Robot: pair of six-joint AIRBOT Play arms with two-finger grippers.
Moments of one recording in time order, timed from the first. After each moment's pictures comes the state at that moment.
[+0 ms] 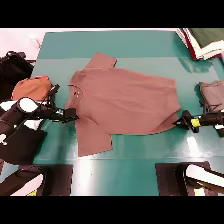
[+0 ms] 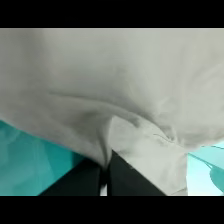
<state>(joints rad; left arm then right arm) -0.13 -1.00 0.69 0.94 -0.94 -1.48 -0.56 -1.25 0.66 -0.92 1.21 1.30</state>
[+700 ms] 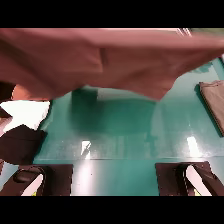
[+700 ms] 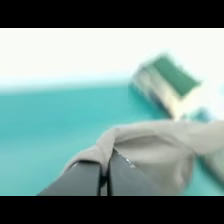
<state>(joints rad) -0.13 -0.67 1.73 1.15 -1.04 -1.59 -0.44 -0.79 1.63 -0.94 1.29 1.30</state>
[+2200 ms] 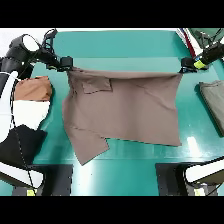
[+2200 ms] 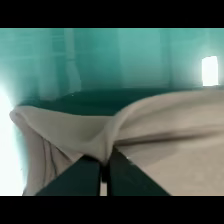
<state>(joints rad) -0.07 -1.66 1.75 1.22 -1.13 -1.52 -0.18 -1.68 1.87 -1.30 1.48 1.44</state>
